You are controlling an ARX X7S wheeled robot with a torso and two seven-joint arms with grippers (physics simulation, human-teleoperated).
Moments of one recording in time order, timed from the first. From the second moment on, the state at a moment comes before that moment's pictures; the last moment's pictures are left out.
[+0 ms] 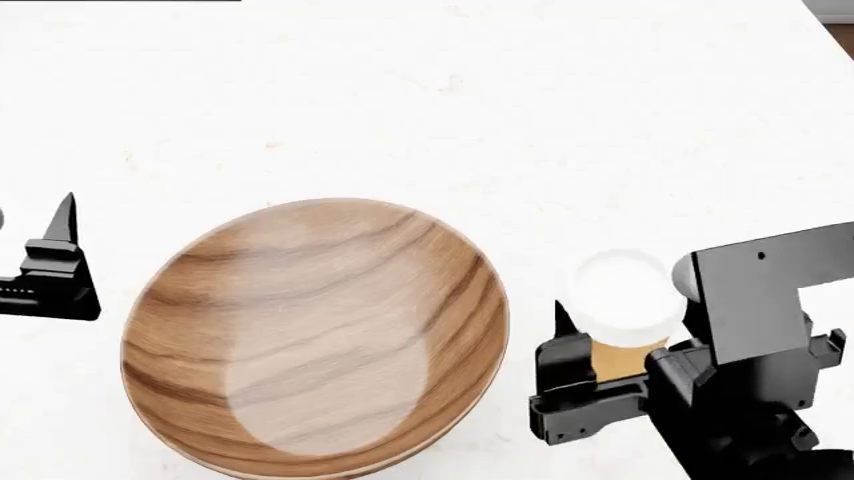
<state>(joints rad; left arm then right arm) -0.59 -0.48 0.07 0.39 -0.52 -0.85 -0.26 0.59 0.59 0.00 -0.47 0.91 1.15 0.19</state>
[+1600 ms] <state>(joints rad) -0.51 -0.58 -0.05 0.26 -0.56 -0.73 -0.16 1.03 0.24 -0.59 0.24 0.68 0.86 -0.25</state>
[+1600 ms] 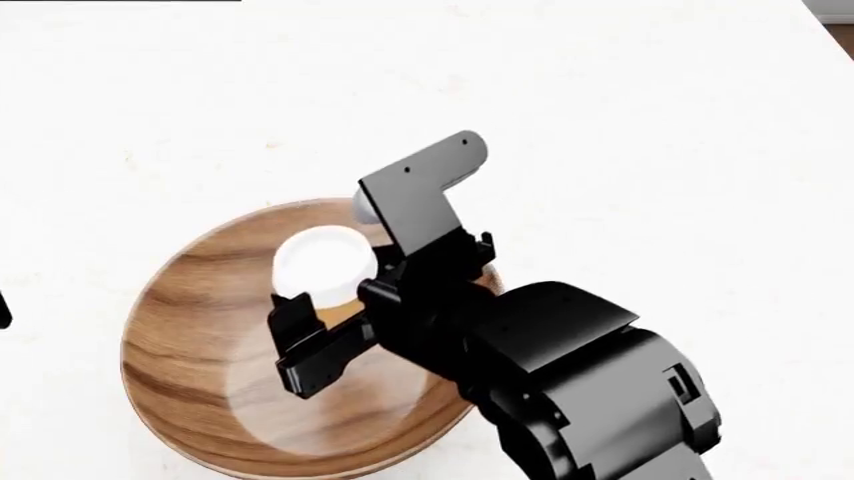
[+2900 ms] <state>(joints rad) -0.51 -0.51 0.02 0.33 -0.56 -0.77 -0.24 0.81 0.45 -0.01 -0.26 1.20 1.24 0.29</state>
